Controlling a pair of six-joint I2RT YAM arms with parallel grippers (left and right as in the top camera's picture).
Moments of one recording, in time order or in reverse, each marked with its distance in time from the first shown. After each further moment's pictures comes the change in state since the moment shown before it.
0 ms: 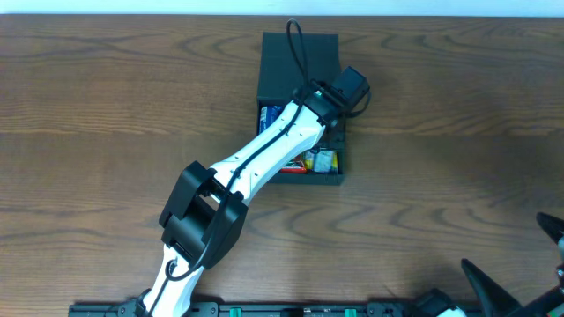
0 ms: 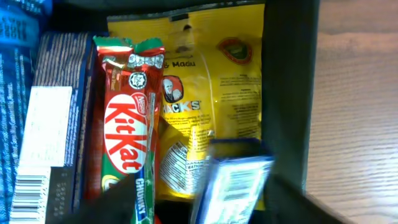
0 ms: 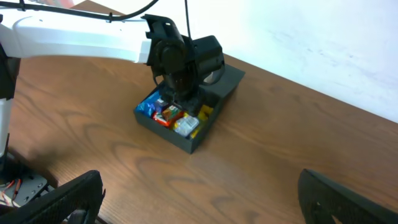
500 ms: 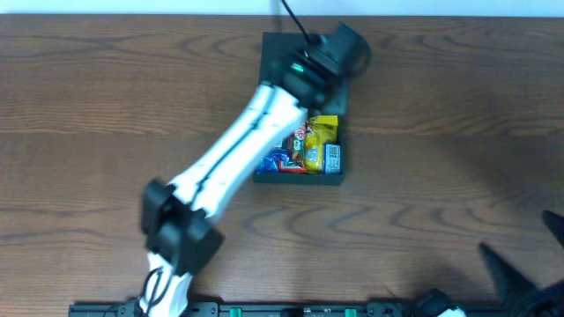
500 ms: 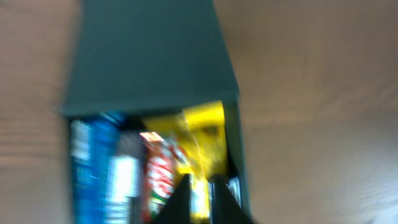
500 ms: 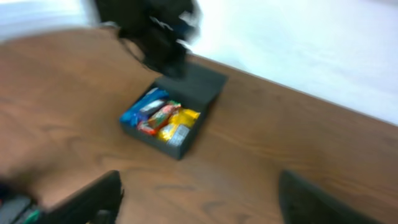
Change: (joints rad) left arm 0.094 -0.128 0.253 -0.044 -0.053 0.135; right arm 0.000 0.000 -0.017 0.047 0.116 0.050
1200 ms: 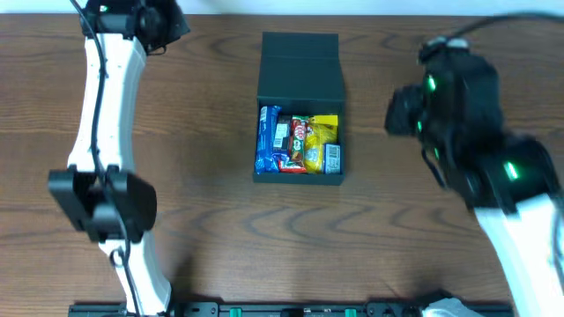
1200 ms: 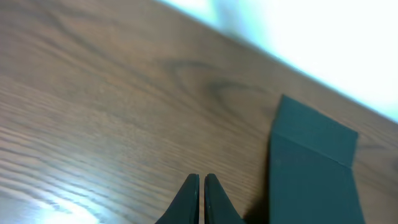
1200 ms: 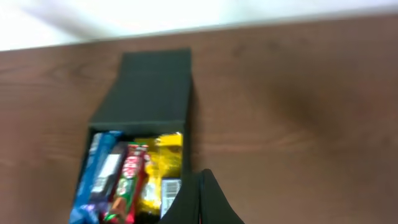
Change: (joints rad) left arm 0.642 0.090 0.034 0.092 0.200 0.049; right arm -0.237 0.456 -0.498 0.643 0.014 0.349
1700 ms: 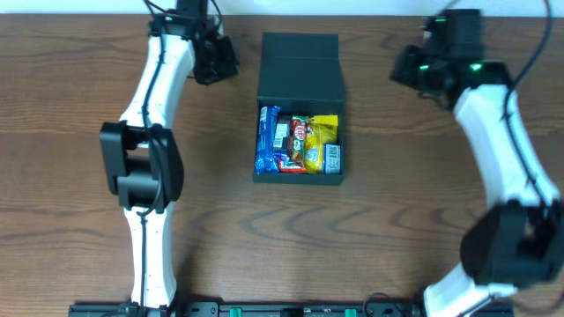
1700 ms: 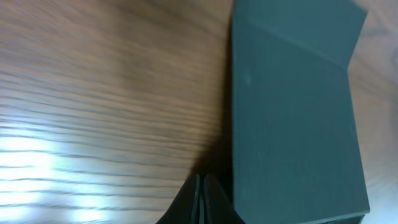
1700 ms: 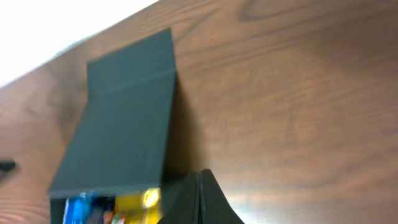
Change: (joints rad) left arm -0.124 0.253 -0.005 -0.020 0.329 -0.016; right arm -0.391 0.521 0.000 0.378 -0.517 0.018
